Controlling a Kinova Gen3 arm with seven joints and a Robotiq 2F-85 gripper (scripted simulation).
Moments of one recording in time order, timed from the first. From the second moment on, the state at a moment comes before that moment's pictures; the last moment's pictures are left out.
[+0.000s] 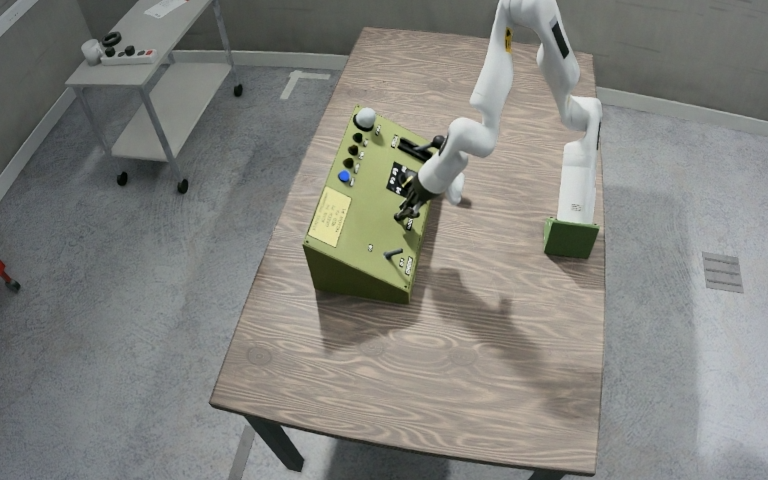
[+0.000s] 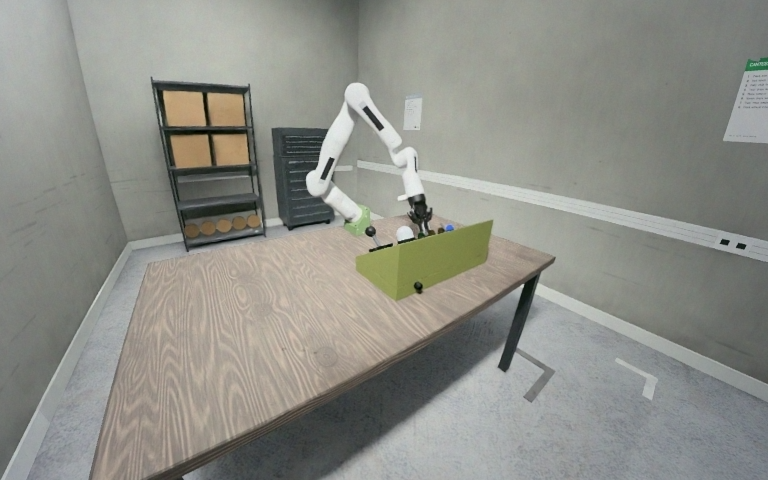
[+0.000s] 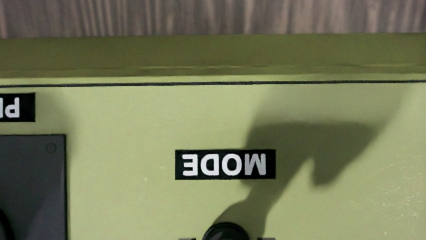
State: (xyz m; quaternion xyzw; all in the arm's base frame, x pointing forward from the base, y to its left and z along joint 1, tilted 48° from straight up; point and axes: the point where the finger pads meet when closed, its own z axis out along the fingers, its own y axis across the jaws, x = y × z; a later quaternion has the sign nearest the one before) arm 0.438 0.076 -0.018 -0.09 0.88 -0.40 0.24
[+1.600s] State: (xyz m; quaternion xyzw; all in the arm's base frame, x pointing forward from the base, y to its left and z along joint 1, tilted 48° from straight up) arm 0.411 0.112 0.013 -0.09 0.88 -0.40 0.24
